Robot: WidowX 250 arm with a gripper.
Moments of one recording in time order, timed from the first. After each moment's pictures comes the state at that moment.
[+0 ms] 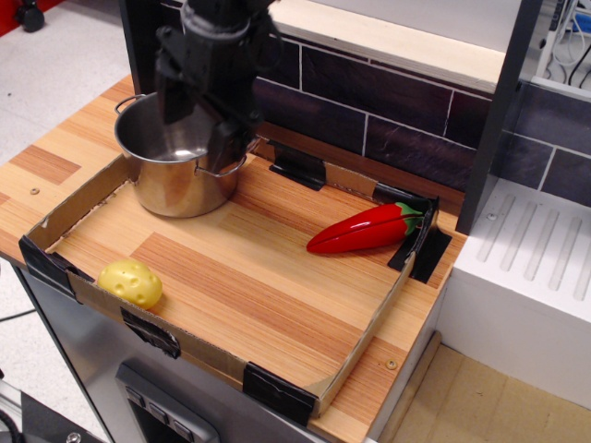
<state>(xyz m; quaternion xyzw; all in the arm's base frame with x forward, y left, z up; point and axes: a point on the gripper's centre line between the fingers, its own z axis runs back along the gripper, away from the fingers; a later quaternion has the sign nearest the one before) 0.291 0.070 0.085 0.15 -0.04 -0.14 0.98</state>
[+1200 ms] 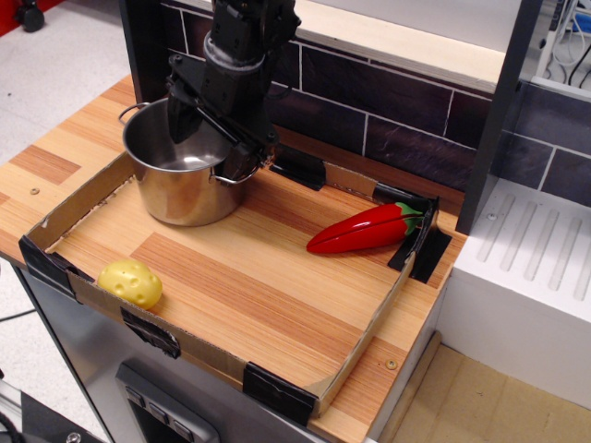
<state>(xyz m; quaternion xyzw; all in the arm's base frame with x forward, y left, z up) 0.302 0.077 0.050 0.17 -0.02 -0.08 0.98</state>
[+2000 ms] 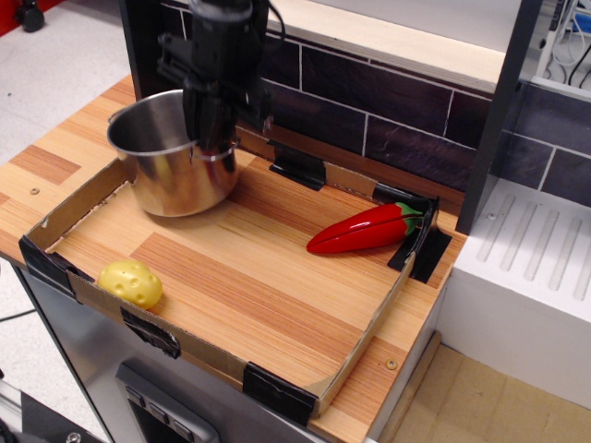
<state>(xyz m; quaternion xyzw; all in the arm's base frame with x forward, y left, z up) 0.298 0.081 0.077 0.07 0.03 -0.04 1.00</state>
